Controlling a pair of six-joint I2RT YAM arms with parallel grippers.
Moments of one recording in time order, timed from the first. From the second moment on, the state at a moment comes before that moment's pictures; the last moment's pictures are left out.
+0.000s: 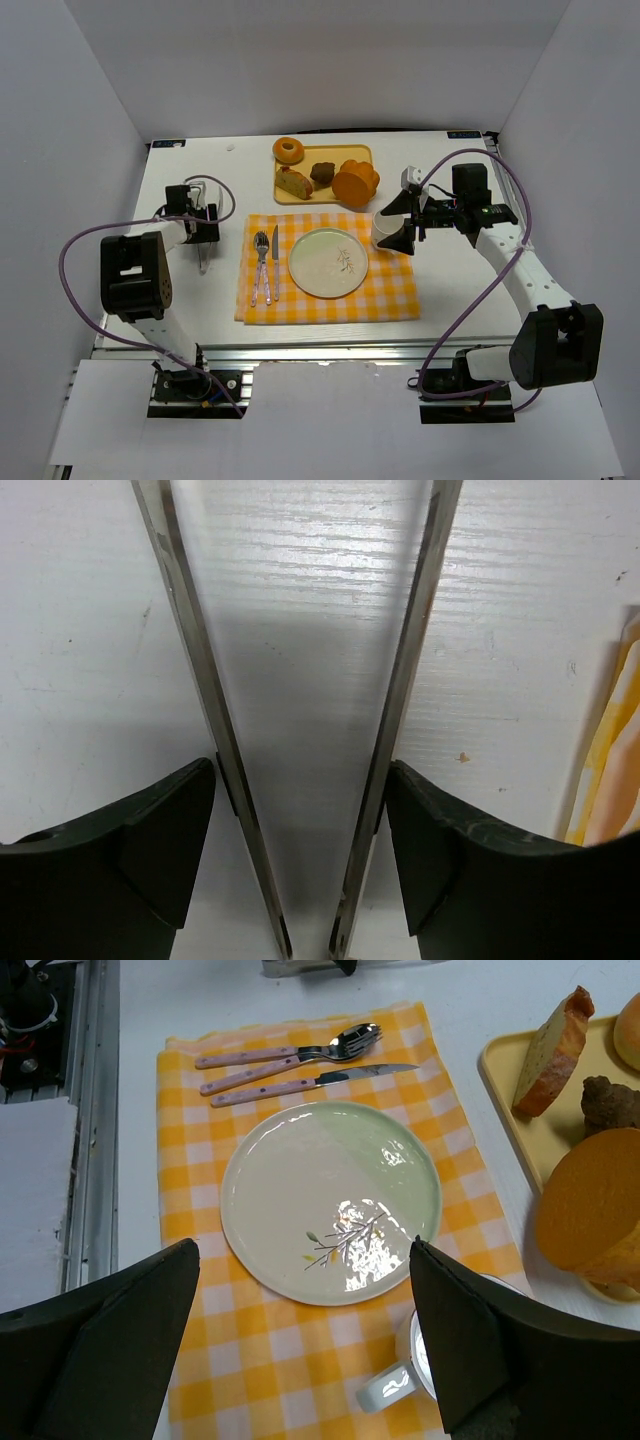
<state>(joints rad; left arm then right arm) 0.11 1.76 0.98 -0.13 0.03 0.04 0.19 1.32 1.07 -0.47 -1.16 -0.68</state>
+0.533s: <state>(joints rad) 0.14 1.70 0.96 -0.16 0.12 -0.02 0.18 1.32 1.07 -0.46 -1.14 -0.67</state>
